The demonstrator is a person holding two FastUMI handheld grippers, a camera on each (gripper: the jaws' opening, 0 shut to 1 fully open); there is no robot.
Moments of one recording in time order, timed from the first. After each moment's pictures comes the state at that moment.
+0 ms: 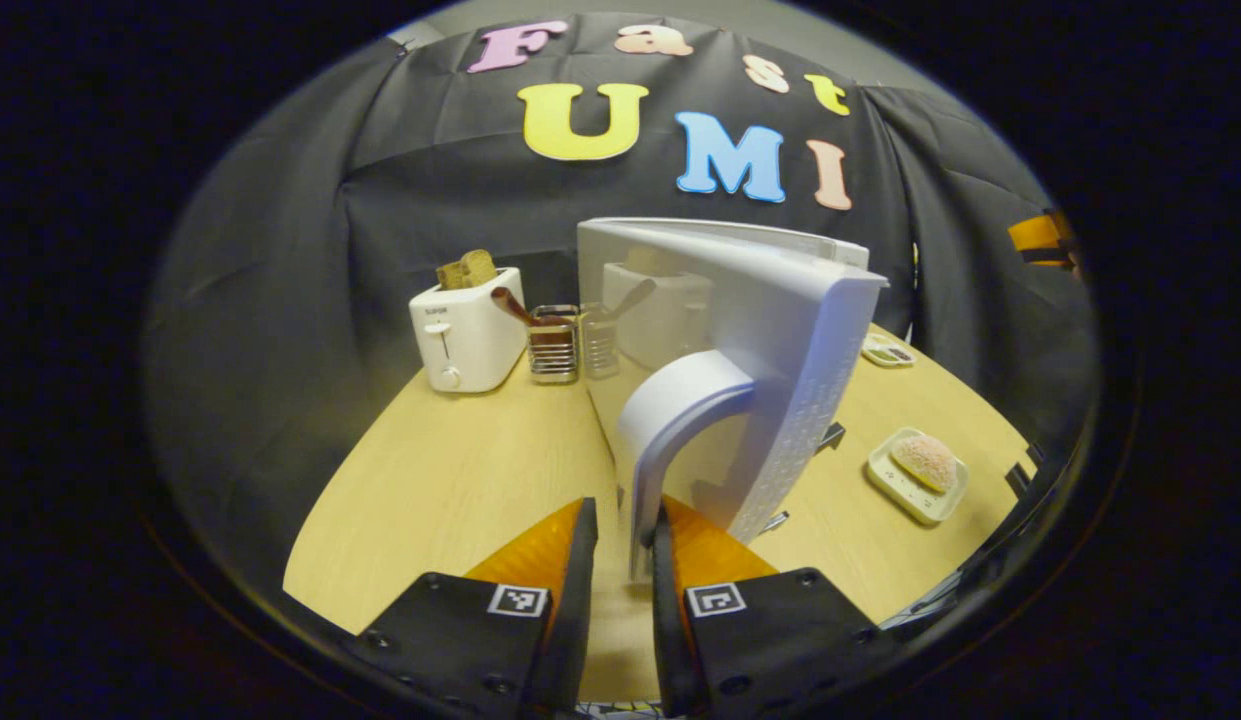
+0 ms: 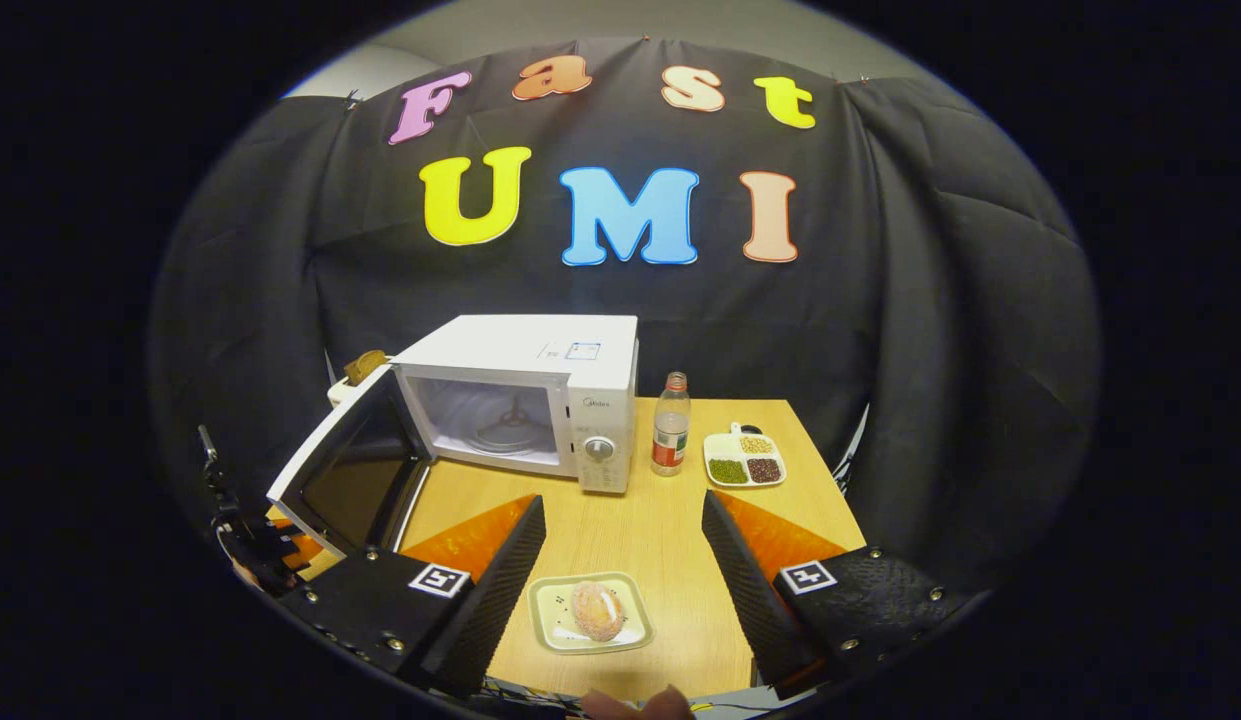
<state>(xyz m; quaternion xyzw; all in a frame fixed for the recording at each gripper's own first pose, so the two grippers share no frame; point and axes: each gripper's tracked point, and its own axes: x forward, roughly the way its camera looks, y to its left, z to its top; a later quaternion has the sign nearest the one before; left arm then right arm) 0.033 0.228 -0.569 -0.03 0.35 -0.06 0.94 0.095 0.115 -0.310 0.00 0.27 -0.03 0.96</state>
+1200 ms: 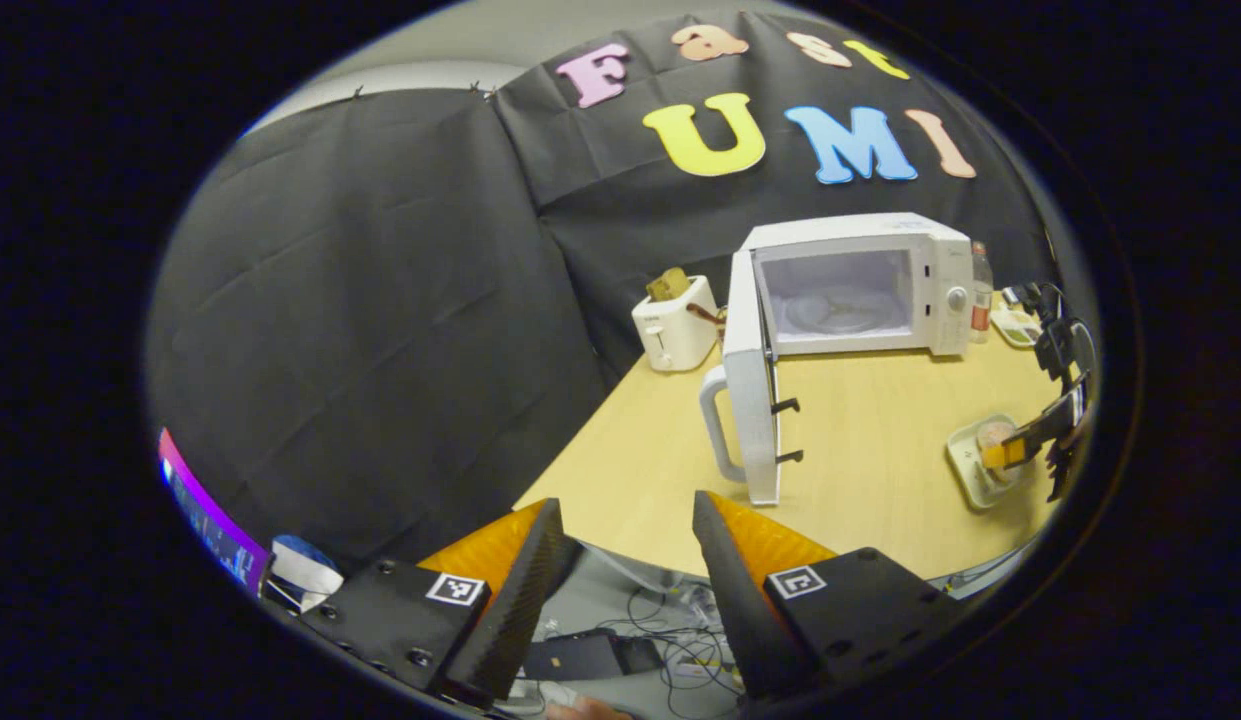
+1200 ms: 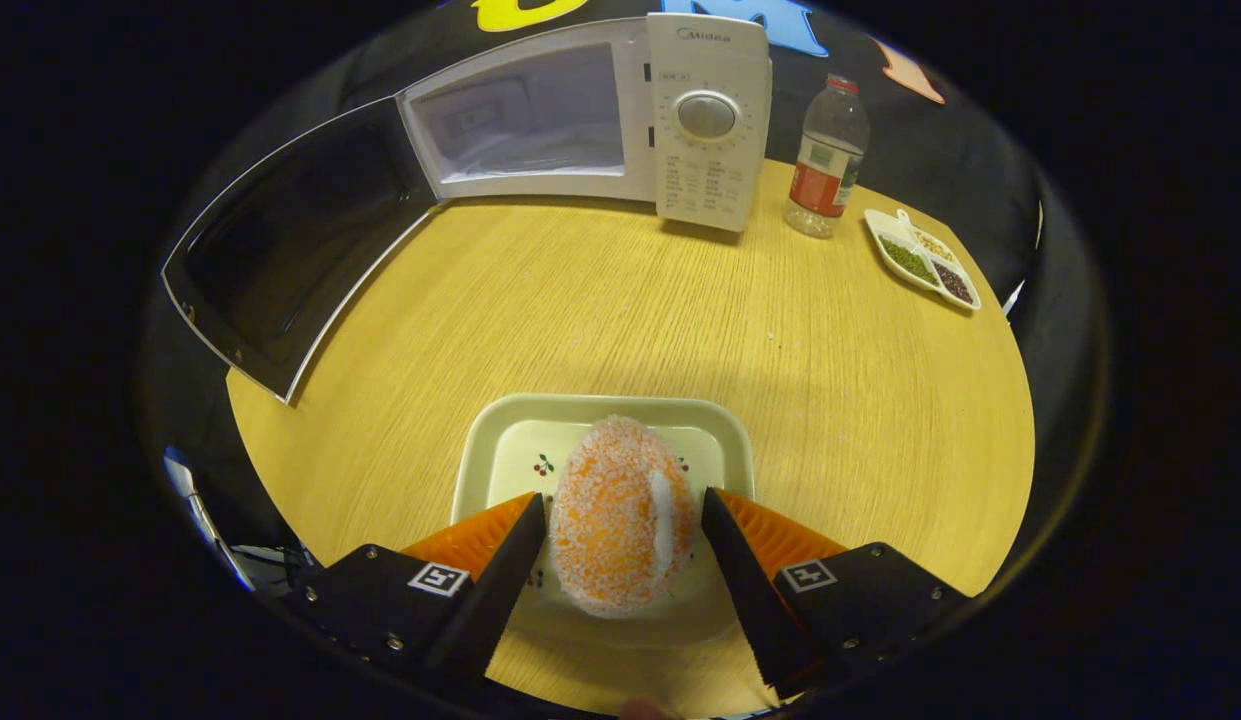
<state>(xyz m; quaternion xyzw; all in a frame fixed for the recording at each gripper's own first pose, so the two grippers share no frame) -0.120 0.201 -0.388 0.13 0.36 0.25 0.89 0.087 0.147 -0.599 -0.03 0.52 0.11 0.85</state>
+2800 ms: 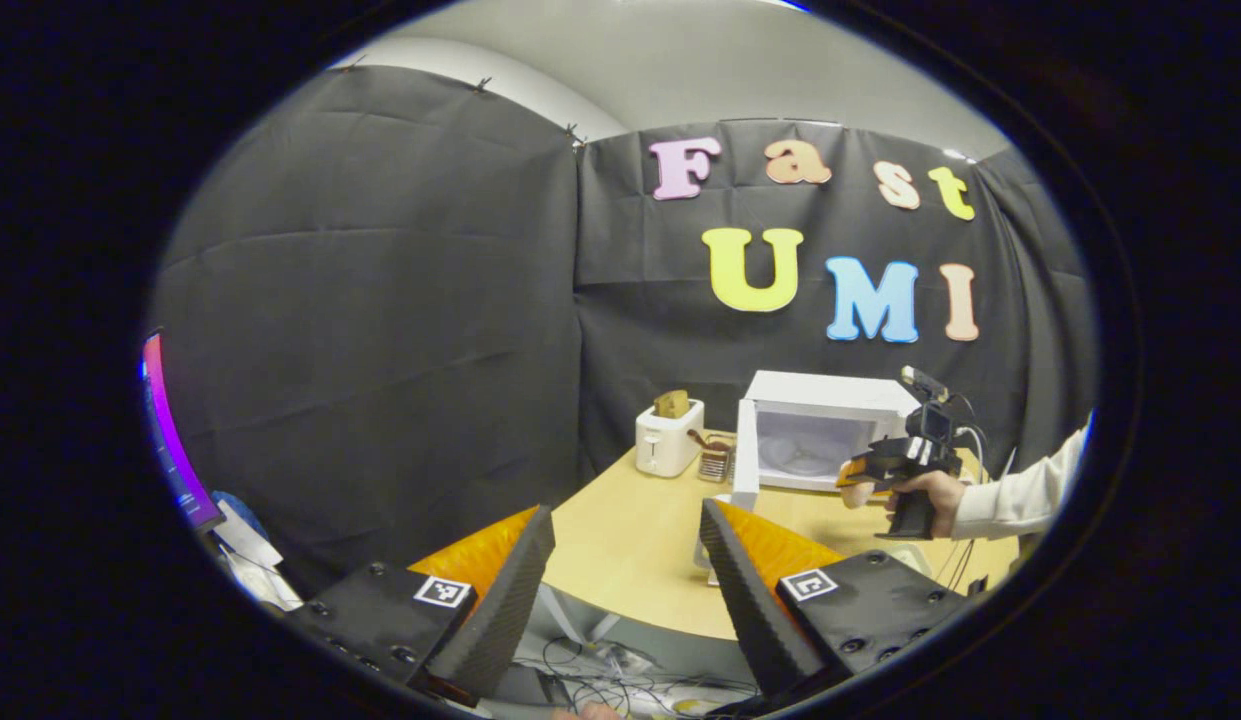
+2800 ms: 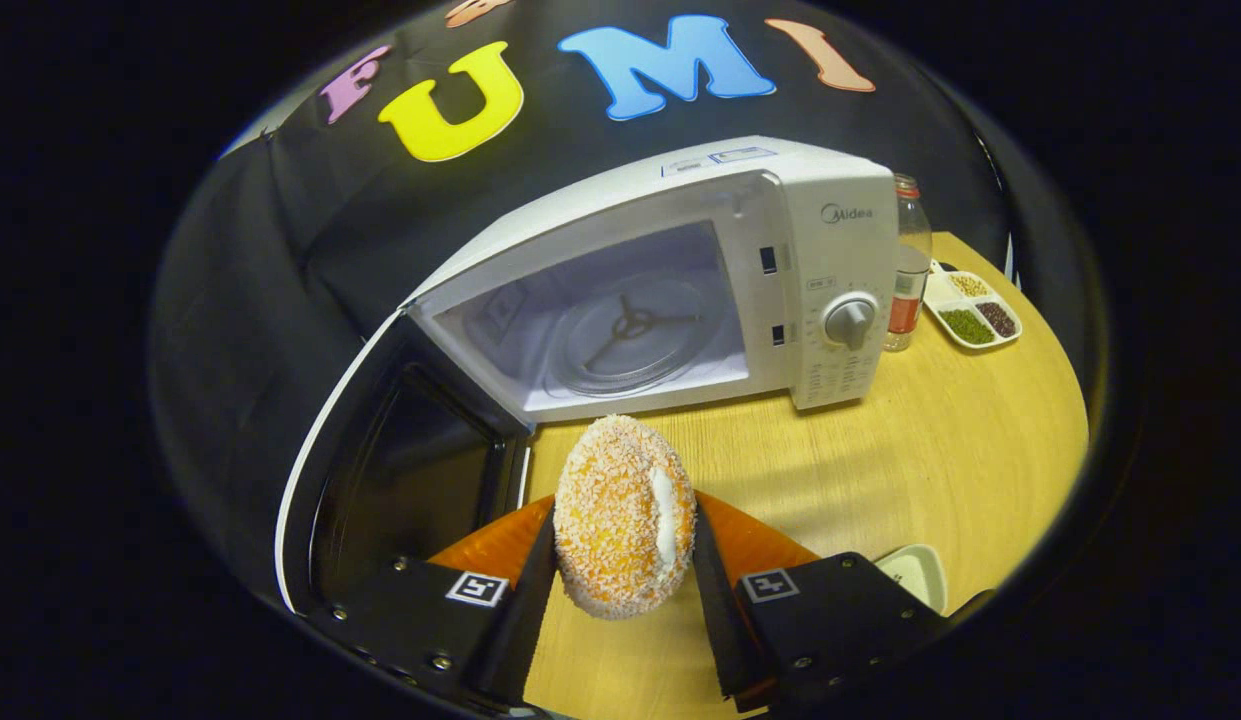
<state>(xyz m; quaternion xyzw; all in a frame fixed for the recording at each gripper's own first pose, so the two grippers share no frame) -0.159 0.244 -0.273 -0.02 0.22 0.24 0.95 0.248 0.304 -0.480 0.21 0.41 0.05 0.89</state>
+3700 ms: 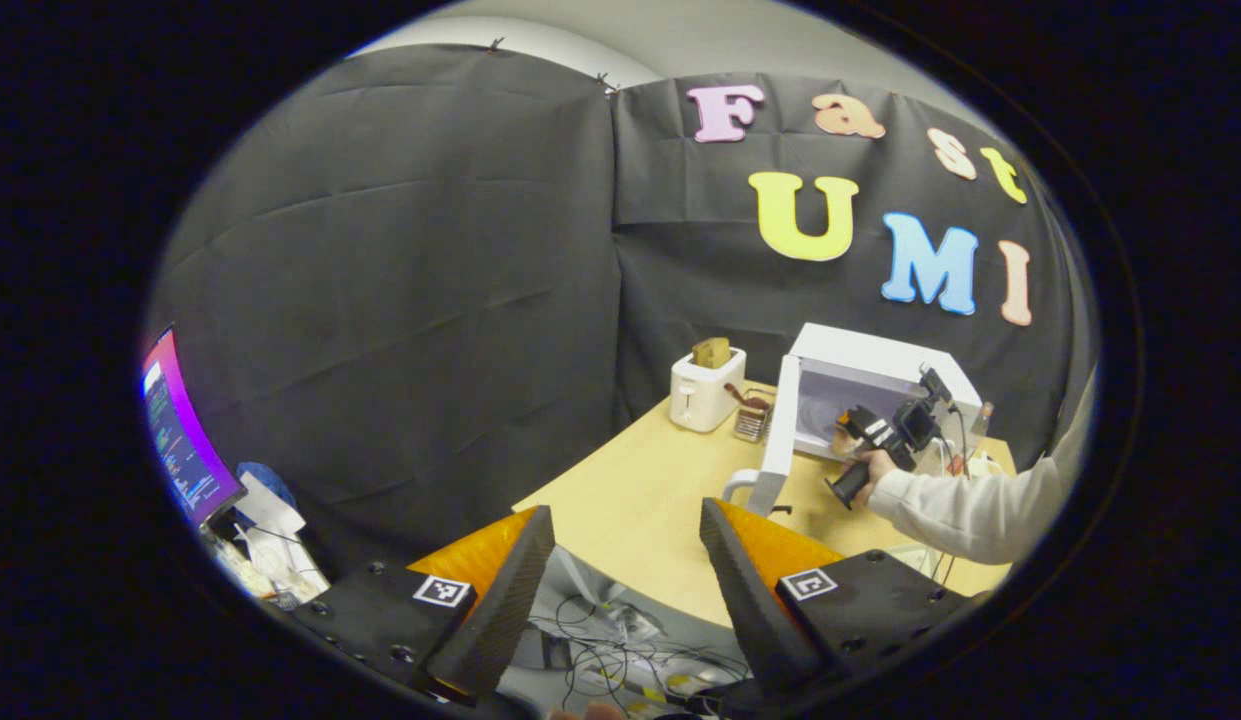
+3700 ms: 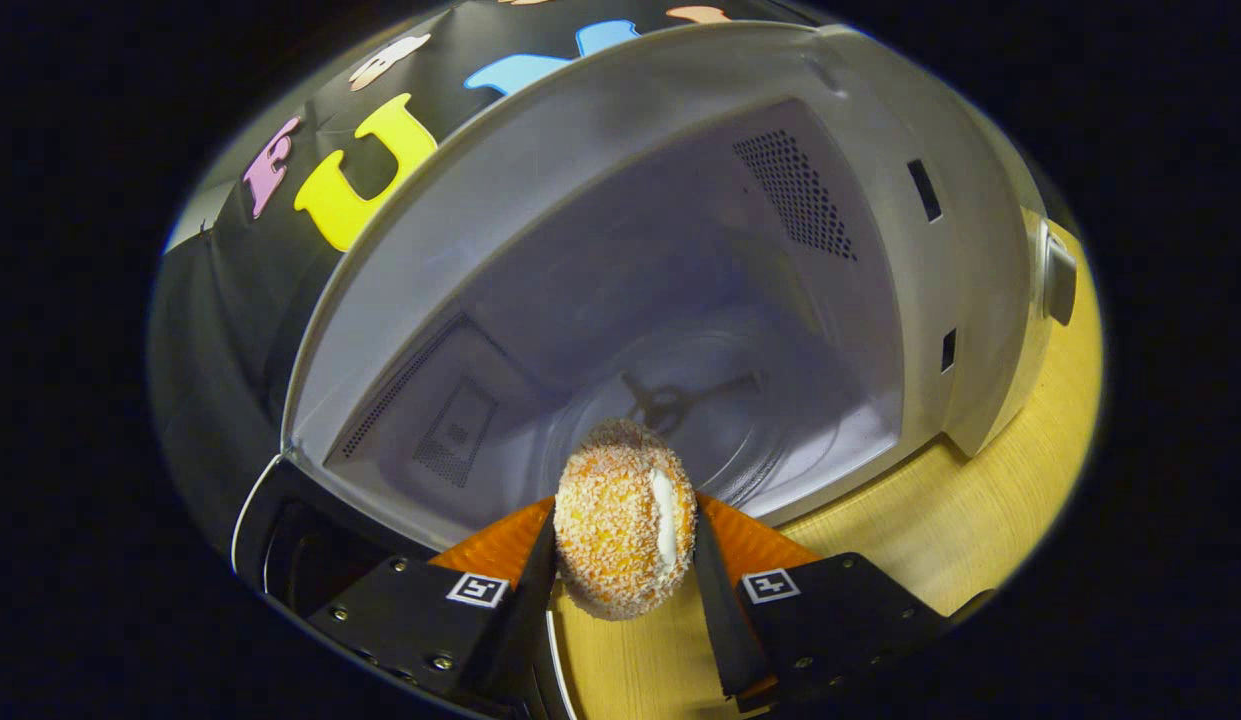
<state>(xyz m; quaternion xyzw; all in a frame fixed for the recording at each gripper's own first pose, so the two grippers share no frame) -0.143 0.250 -0.299 -0.03 0.32 0.31 0.89 0.412 0.337 -0.541 0.33 0.28 -0.02 0.90</state>
